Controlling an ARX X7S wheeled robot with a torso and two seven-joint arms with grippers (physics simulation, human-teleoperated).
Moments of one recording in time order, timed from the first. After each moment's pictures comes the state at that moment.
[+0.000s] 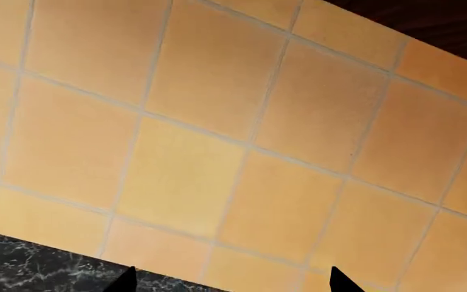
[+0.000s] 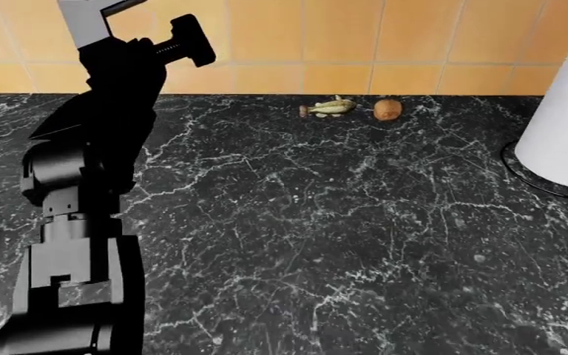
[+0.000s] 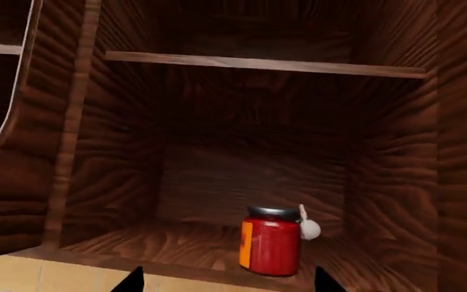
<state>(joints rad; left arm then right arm) -1.23 -0.05 -0.11 -0.53 -0.32 -0.57 -0.05 2.30 0.38 -0.49 0.02 2.07 1.18 1.52</state>
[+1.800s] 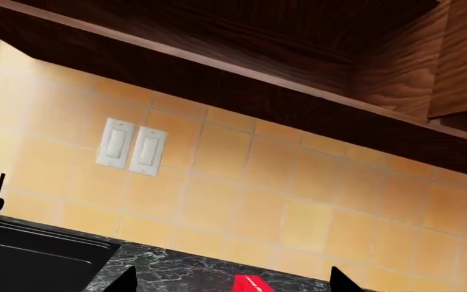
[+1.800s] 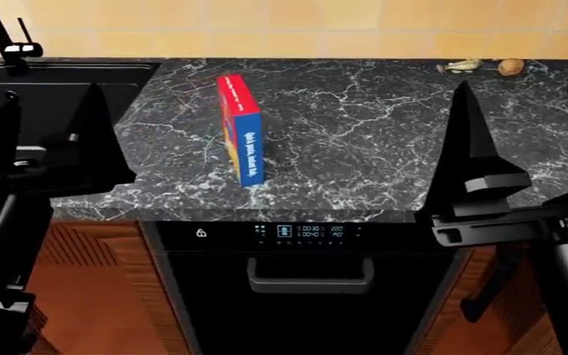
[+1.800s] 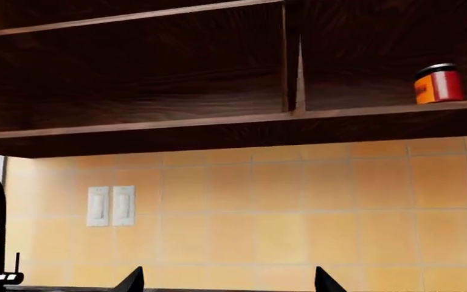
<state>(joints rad) -0.55 -0.21 -0.53 0.94 -0.99 -1.17 -0.32 0.88 0.26 0.69 -1.04 2.04 1.56 1.21</state>
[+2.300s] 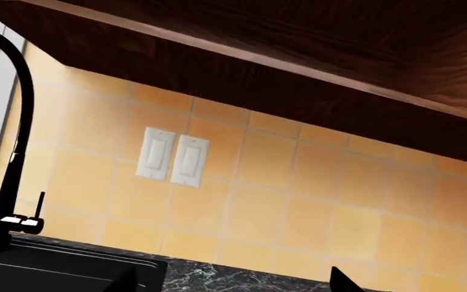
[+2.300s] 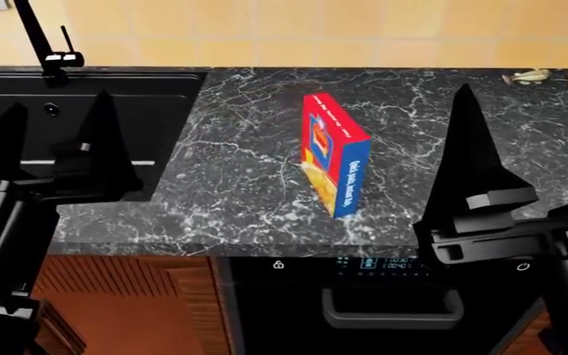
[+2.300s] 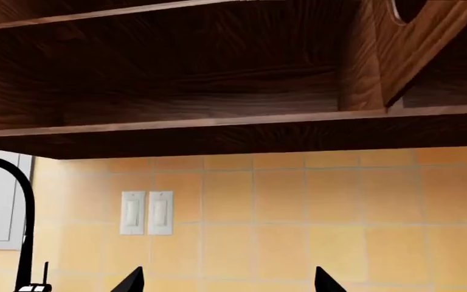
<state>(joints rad) -0.52 -0.24 -0.49 0.96 -1.00 -1.14 -0.33 0.91 0.27 0.69 -1.05 2.17 1.57 1.32</state>
